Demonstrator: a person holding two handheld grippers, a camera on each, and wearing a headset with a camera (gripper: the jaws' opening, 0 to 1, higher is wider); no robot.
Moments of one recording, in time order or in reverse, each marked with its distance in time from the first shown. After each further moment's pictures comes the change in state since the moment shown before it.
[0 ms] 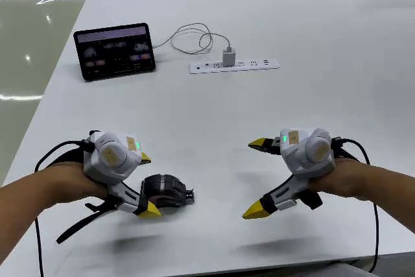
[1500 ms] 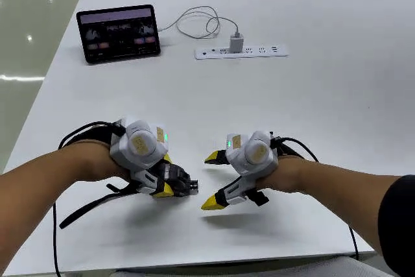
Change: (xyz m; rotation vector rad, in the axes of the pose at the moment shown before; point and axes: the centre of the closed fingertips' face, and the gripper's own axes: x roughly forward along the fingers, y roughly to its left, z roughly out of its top) left arm 0.019 -0.009 0.008 0.114 0.090 -0.064; right arm 0.096 0.026 0.009 -0.067 0.075 0.116
